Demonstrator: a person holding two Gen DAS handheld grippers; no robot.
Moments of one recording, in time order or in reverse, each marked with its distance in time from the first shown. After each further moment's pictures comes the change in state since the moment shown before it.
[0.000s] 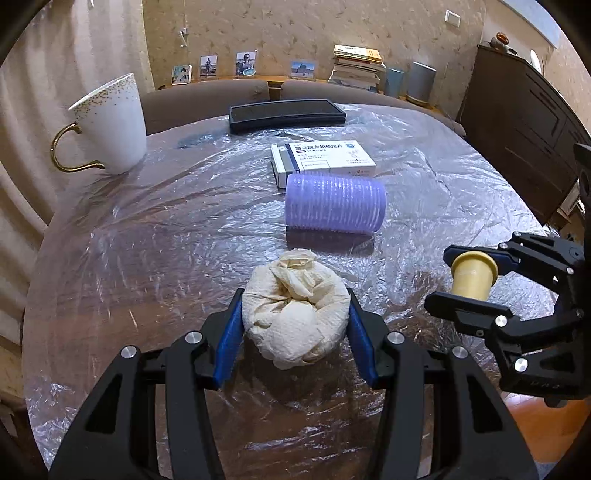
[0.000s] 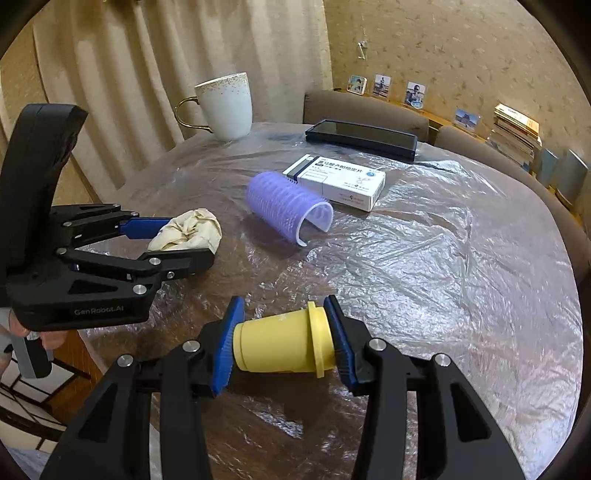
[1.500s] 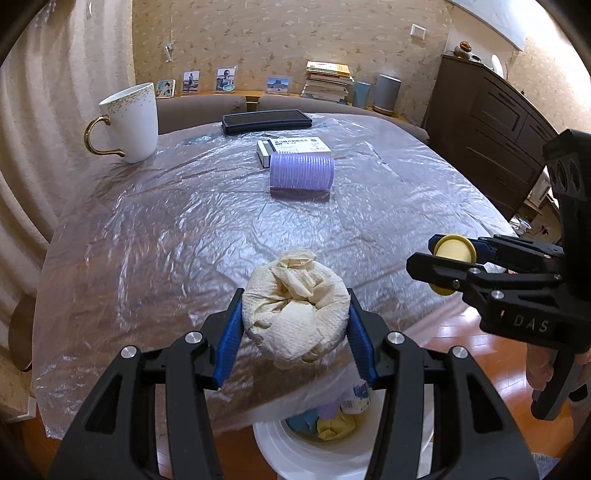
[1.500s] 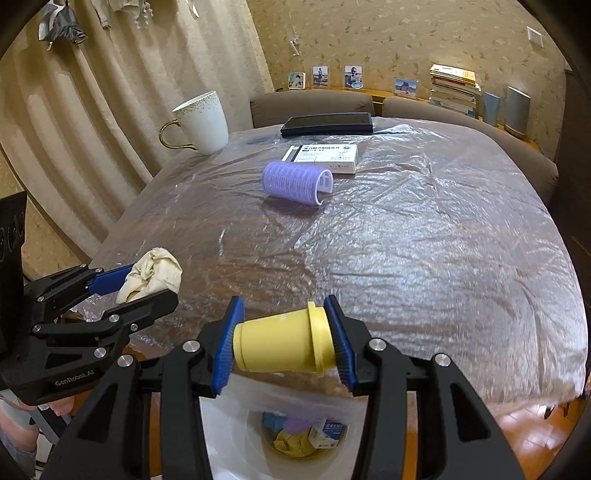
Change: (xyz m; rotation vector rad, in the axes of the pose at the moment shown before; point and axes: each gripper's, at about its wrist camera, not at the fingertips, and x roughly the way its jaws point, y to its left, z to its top) left arm -0.076 0.009 -0.066 0.046 -0.065 -0.111; right arm -0.045 0.060 -0.039 0.267 -0.038 -0.111
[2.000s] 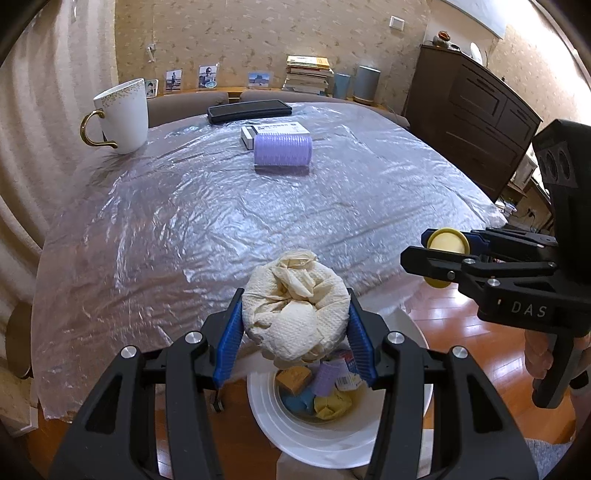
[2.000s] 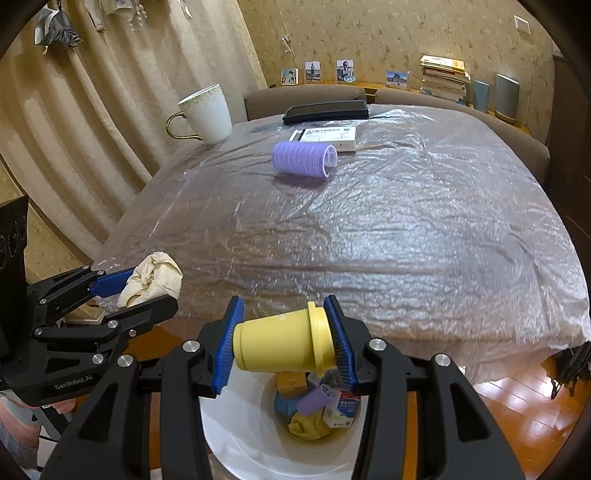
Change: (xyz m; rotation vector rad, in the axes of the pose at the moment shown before) left arm -0.019 -0.005 -0.028 0.052 0.023 -0.046; right arm -0.015 0.013 -0.032 0.033 0.015 0.005
